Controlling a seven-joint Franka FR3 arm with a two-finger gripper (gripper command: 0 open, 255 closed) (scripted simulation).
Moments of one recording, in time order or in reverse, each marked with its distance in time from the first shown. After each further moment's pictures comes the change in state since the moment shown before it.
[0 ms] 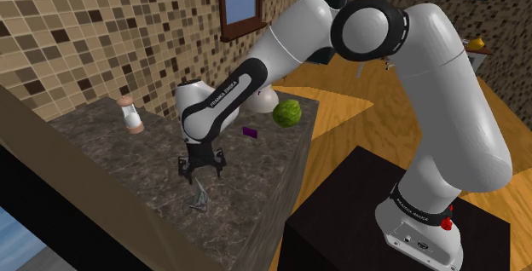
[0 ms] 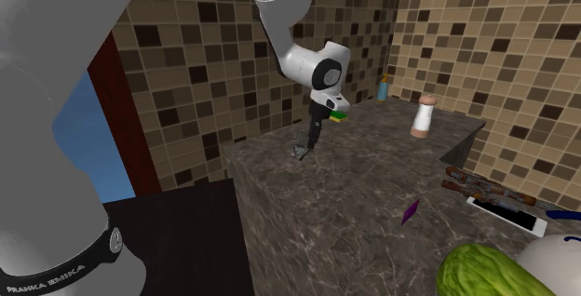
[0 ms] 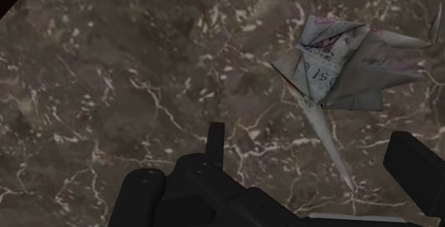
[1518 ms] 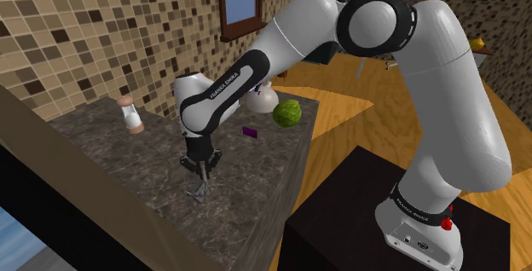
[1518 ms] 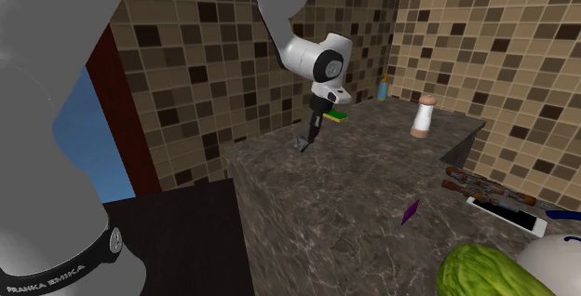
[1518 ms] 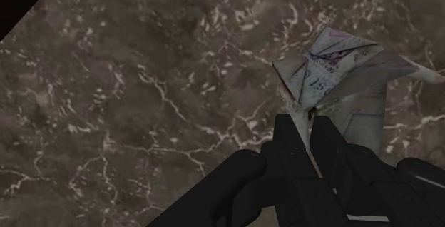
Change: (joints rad) arm -0.008 -0.039 0.006 0.000 0.007 -0.038 -0.001
